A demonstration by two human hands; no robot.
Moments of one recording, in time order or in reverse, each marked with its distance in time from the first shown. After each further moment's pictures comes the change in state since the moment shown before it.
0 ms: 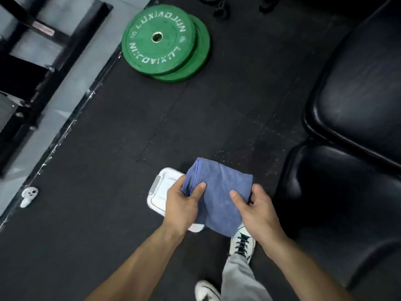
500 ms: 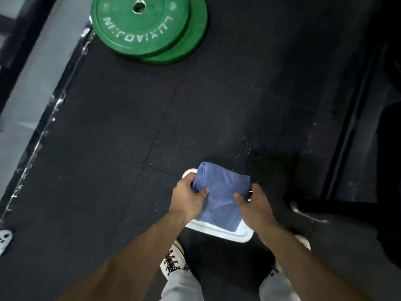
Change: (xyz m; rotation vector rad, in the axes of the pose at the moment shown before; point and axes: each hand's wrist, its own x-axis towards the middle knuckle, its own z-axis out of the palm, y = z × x) left_hand 0.198 -0.127 -0.127 0.515 -0.287 0.002; right_hand 0.095 0.095 0.213 -0.151 0.159 0.184
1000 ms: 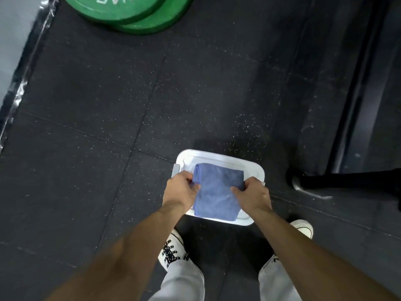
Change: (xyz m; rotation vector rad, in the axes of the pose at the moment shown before) left_hand 0.030 -0.073 0.016 0.318 -0.061 -0.015; right_hand 0.030 0.060 0.043 -0.313 0.078 0.178
